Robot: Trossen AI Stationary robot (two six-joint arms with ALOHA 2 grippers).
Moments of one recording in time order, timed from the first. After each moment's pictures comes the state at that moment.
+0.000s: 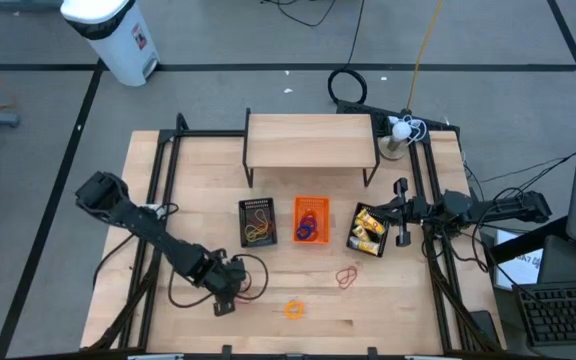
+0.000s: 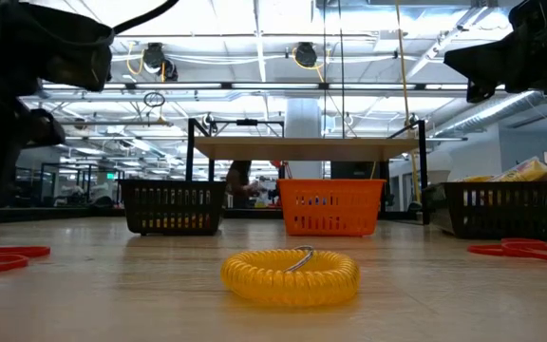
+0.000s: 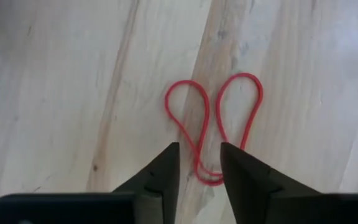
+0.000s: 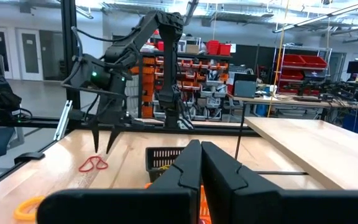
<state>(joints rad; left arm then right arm) -0.59 1.63 0.90 -0.49 -0.02 -0.87 0.13 0.10 0.02 0.24 0.15 -0.07</state>
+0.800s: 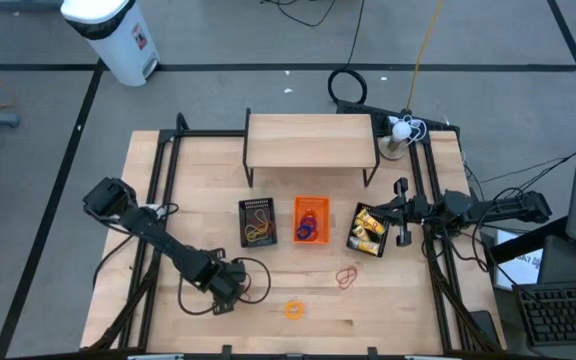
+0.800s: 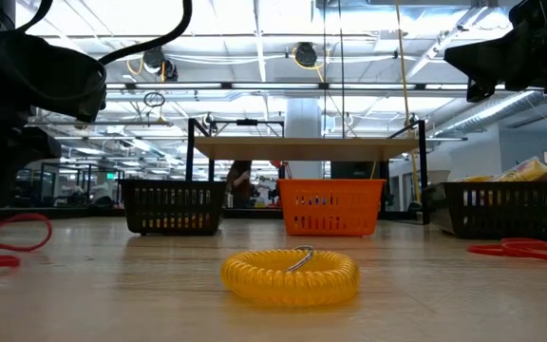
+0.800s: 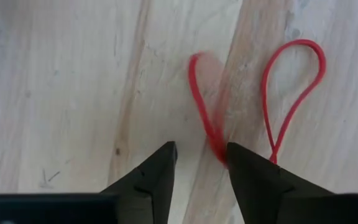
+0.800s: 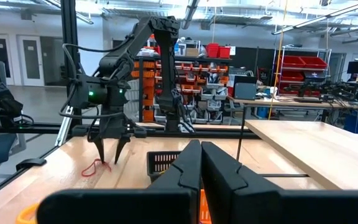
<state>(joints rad) -0.60 1.71 0.93 -0.68 0.01 -0.85 0.13 0.10 0.02 0.25 0.16 -0.06</state>
